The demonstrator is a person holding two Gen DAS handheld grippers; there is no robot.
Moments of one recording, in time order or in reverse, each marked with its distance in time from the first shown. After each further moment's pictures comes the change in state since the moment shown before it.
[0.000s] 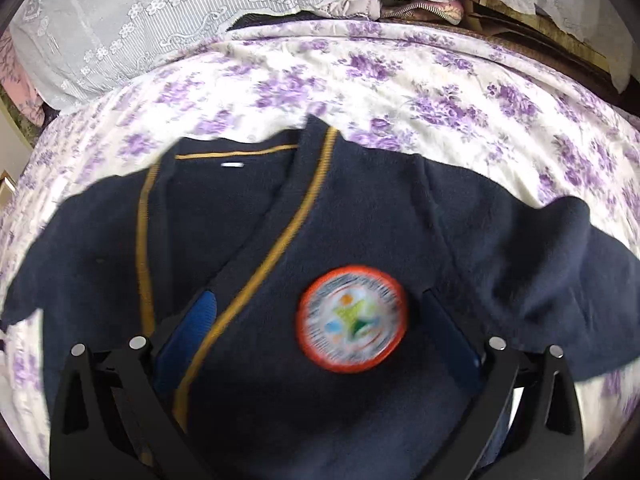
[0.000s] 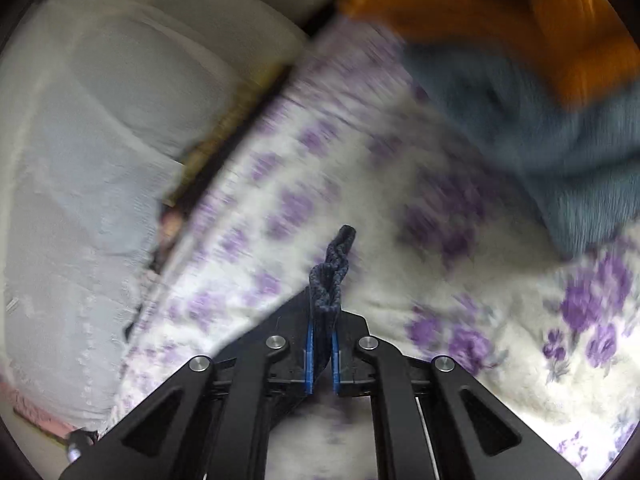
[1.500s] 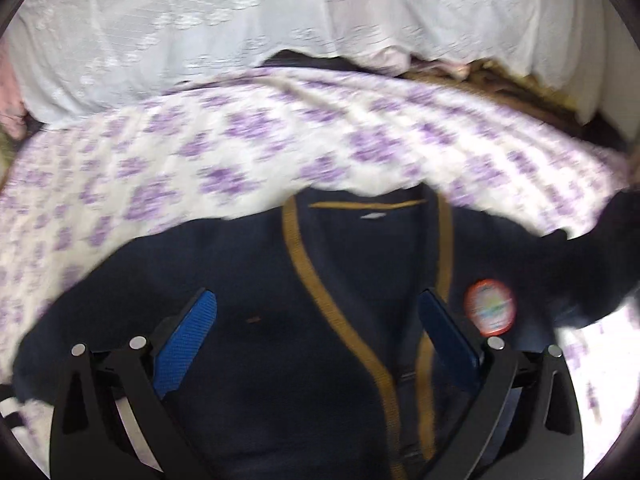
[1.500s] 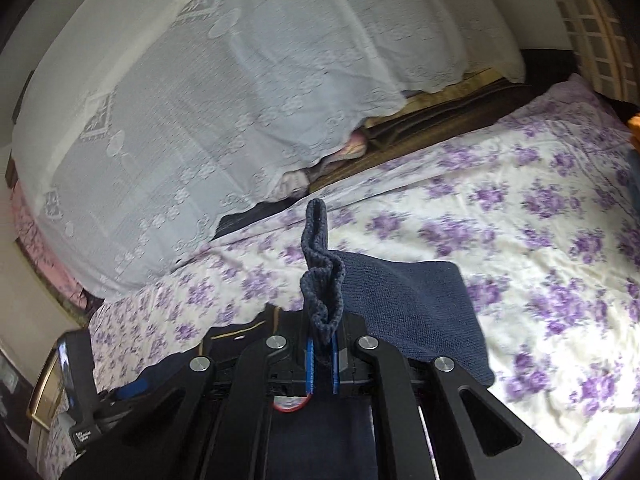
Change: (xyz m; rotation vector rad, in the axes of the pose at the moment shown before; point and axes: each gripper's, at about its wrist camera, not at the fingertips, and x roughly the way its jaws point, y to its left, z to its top) left arm -0.022 0.147 0.029 0.016 -0.108 -0.253; right arm -0.058 0.238 -0.145 -0.545 0.040 0.244
